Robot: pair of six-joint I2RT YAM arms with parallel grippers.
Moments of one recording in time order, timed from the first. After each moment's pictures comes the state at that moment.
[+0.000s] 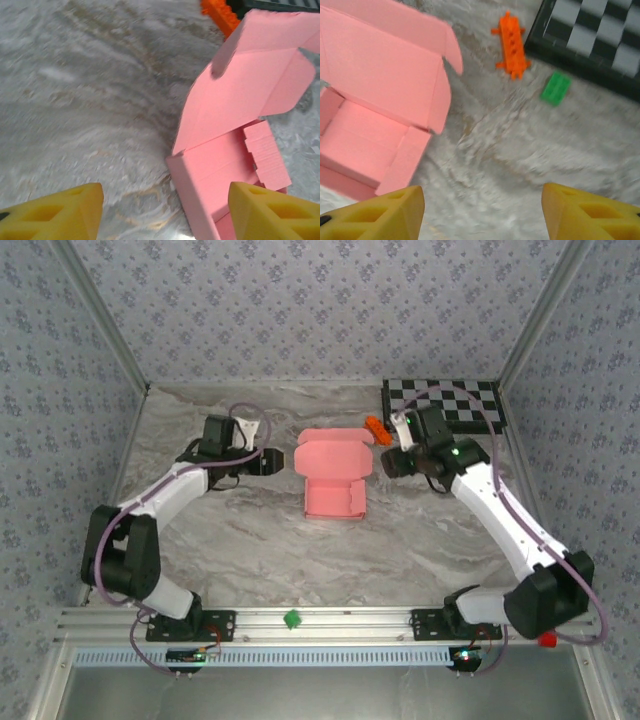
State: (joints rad) left arm -0.29 1.54 1.01 -0.24 0.50 -0.25; right arm 0.39 1.28 1.18 -0.80 0.06 0.00
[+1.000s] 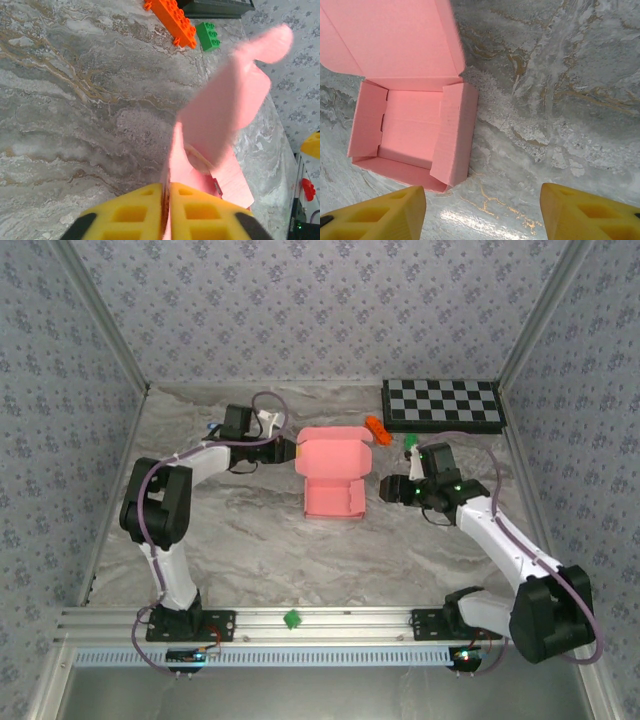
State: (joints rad) left arm -0.29 1.89 1.20 -0.09 0.80 -0.31; right arm 0.30 1.19 0.79 -0.50 -0.25 0.36
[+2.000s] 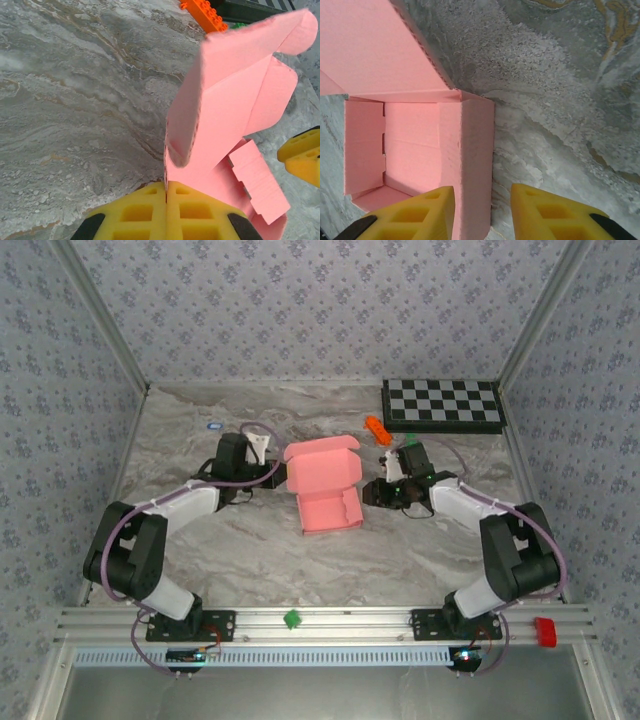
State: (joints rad) left arm -0.38 1.53 0.80 0.08 0.45 -0.39; right arm 0.34 1.52 0.81 -0.29 -0.47 0.38
